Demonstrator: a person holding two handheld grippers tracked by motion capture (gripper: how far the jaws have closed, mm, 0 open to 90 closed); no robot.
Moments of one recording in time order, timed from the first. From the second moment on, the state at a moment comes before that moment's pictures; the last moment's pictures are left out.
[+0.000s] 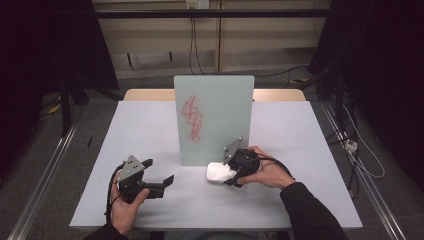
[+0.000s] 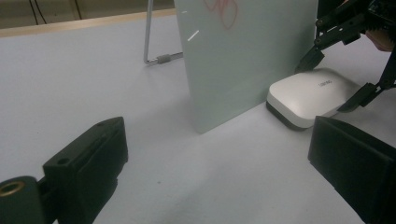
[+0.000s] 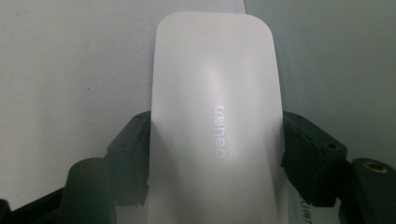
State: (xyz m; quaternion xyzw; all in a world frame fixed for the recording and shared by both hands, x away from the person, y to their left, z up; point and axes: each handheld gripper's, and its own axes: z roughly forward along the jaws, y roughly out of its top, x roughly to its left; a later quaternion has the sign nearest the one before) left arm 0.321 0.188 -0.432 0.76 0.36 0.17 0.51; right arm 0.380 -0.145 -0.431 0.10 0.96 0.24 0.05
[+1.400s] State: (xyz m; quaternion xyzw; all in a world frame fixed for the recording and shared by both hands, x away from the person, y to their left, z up) left arm 0.318 0.192 -0.432 0.76 0.37 0.17 0.51; right arm 0.354 -0.159 -0.413 0.19 0.91 0.36 0.11
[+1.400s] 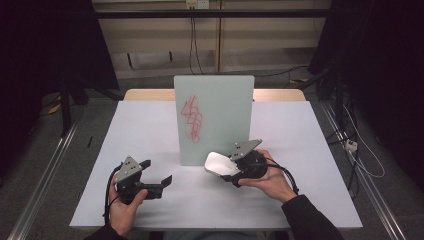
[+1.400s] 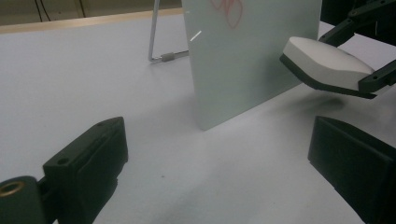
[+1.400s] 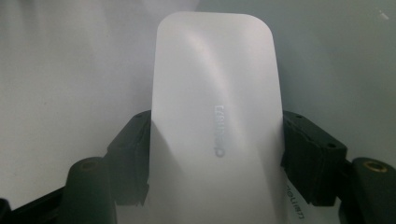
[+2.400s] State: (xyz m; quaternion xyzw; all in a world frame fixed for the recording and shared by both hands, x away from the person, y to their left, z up) left arm 0.316 0.193 -0.432 0.76 0.37 0.17 0.51; right arm 0.346 -0.158 -0.393 0.20 0.86 0.42 0.22
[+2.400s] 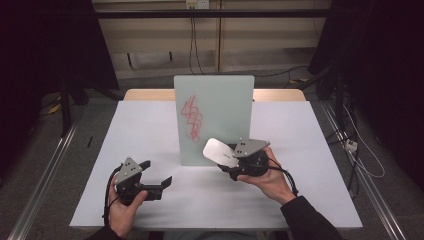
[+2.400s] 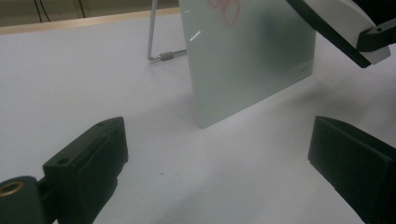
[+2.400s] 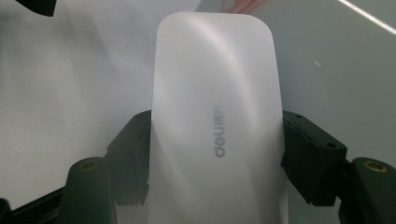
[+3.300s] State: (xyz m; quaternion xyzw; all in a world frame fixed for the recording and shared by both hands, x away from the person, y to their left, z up) left arm 0.317 0.194 -0.432 0.76 0.37 0.17 0.51; right arm 0.364 -0.116 -0.355 0.17 0.83 0.41 0.34
